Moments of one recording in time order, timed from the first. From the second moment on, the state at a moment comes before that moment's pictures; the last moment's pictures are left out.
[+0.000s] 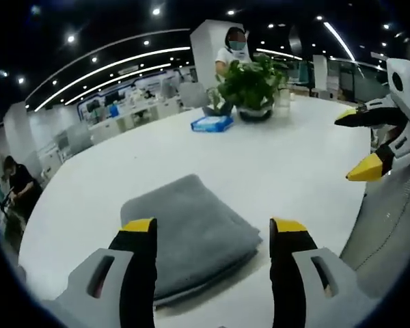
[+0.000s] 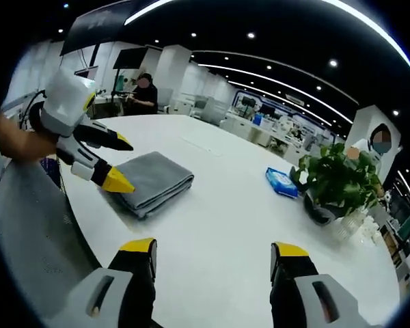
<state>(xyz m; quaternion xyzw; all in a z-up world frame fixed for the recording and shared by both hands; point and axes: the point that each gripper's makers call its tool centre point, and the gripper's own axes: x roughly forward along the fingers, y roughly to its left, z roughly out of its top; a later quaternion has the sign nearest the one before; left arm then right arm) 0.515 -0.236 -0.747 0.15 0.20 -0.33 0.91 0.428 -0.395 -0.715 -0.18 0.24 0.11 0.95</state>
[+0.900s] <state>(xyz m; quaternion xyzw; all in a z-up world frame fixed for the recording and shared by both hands) 0.526 -0.244 -0.805 0.22 0.26 -0.34 0.88 0.428 -0.406 -0.717 -0.17 0.25 0.09 0.95</state>
